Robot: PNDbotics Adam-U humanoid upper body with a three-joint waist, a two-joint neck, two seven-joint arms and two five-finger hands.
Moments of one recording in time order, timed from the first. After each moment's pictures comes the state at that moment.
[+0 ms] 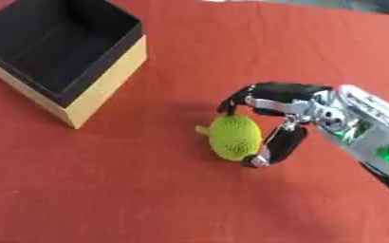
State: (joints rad) left arm -0.59 0.37 0.39 -1.98 0.03 -0.26 0.04; right arm -0.44 -0.96 0.41 -1.94 0.37 0.24 0.58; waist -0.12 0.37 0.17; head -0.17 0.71
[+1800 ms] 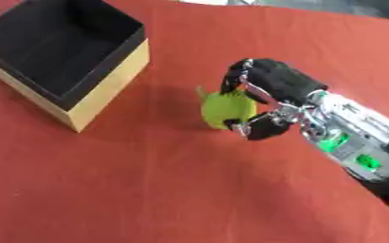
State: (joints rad) left arm -0.58 0.36 0.40 -1.98 0.04 -0.25 0.03; right arm -0.47 -0.95 0.42 -1.97 0.58 0.17 0.11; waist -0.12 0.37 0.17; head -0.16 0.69
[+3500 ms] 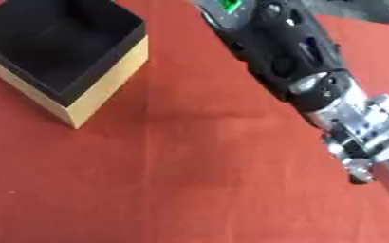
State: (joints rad) left arm -0.65 0.36 0.36 -1.98 0.06 -0.27 0.01; right arm -1.24 -0.46 0.41 -1.34 0.45 -0.14 0.24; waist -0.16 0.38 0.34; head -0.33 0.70
